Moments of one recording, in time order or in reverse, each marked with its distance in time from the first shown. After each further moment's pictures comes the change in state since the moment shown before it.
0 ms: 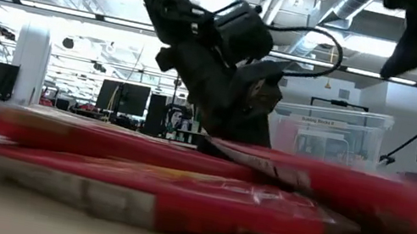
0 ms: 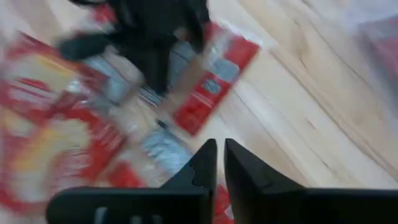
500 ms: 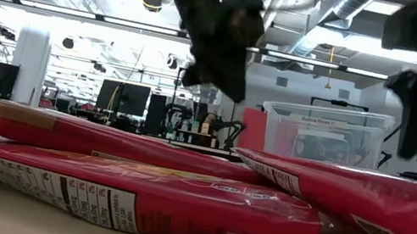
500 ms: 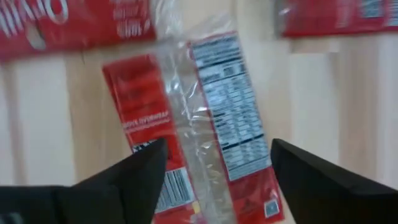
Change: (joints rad) left arm 0.042 -0.300 0.068 -0.346 -0.126 0.070; right arm 0.085 0.365 0.000 0.130 -0.233 -0.443
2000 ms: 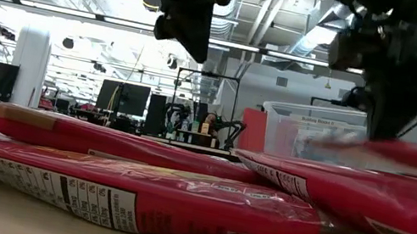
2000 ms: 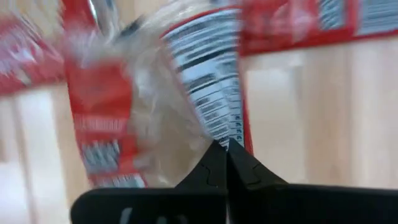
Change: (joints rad) left arm -0.076 -0.194 0.002 -0.289 -0.240 0.028; right arm -0.355 -0.096 -0.037 0.062 -0.303 -0.227
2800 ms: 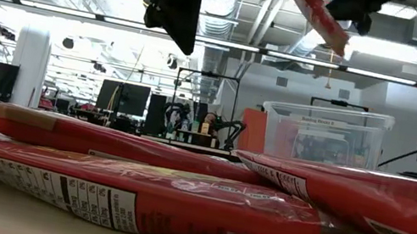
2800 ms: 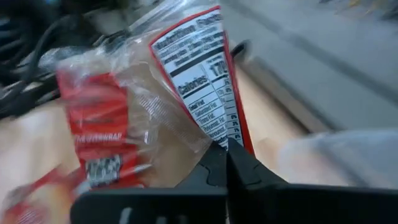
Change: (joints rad) left arm 0.001 -0.054 0.001 -0.090 -0.081 0.006; right arm -0.537 -0.435 0.200 0.149 0.072 -0.168
